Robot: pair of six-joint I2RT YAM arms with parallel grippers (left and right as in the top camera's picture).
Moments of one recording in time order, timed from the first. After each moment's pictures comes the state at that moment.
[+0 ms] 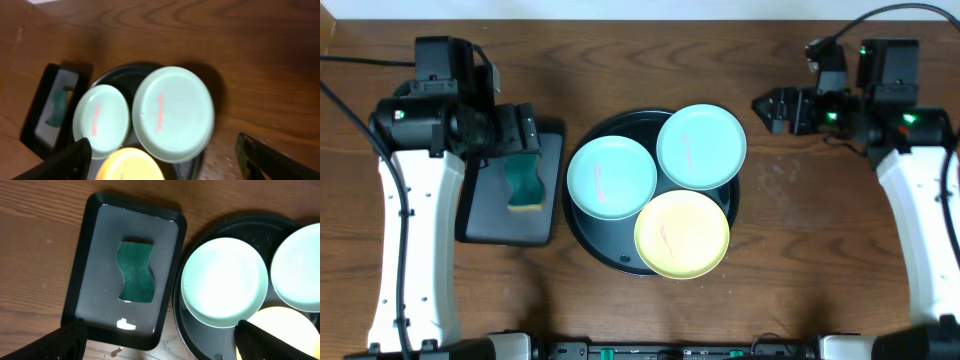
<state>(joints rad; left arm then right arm) 0.05 1.50 1.63 -1.28 0.05 -0.14 0.04 1.54 1.44 -0.78 -0.52 0.11</state>
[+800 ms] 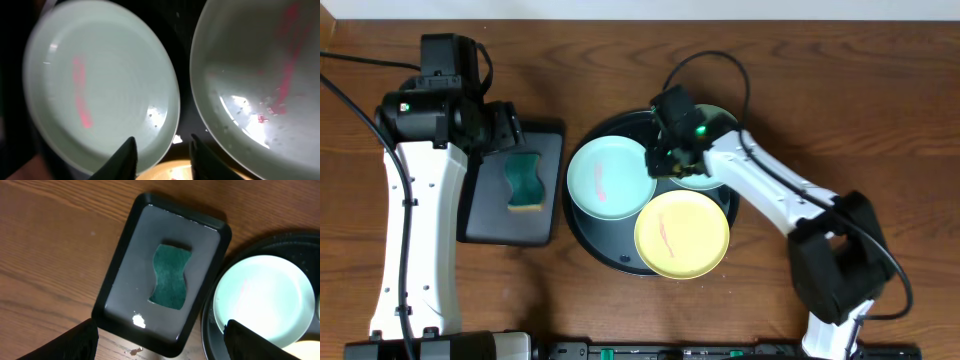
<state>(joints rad) 0.05 1.52 1.63 -1.28 -0.14 -0.24 0.61 1.97 1.46 -0.69 -0.16 0.52</state>
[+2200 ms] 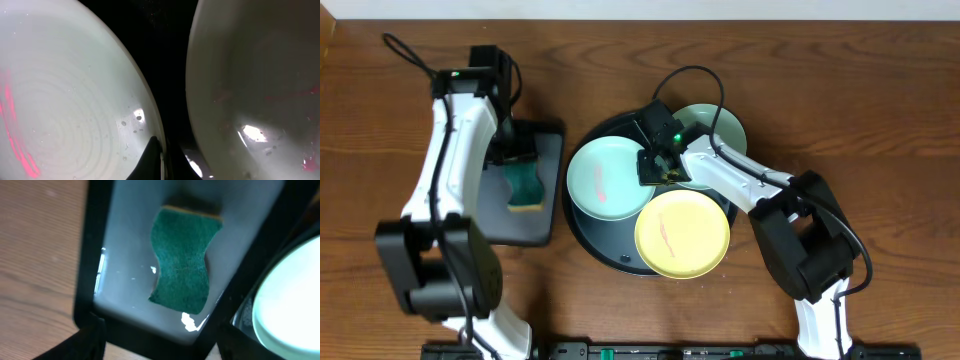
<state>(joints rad) 0.05 1.84 1.56 -1.26 -0.16 -0.19 0.64 2.12 1.48 -0.63 -0.08 0.57</state>
